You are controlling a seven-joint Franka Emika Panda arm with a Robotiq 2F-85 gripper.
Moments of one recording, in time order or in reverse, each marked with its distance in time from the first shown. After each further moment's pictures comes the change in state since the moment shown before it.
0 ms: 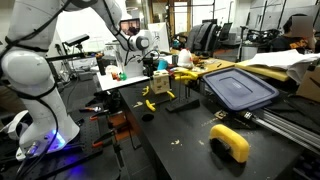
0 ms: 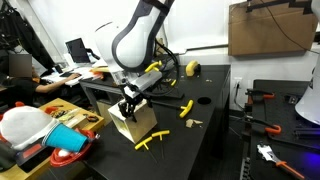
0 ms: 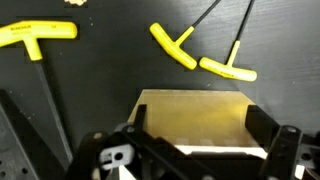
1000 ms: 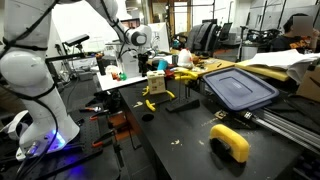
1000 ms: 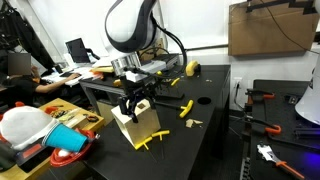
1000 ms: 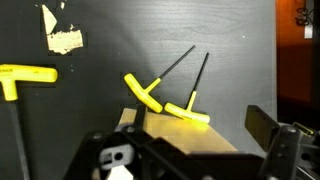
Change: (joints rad) arm -0.108 -0.096 0.130 -0.065 0.239 -0.101 -0.221
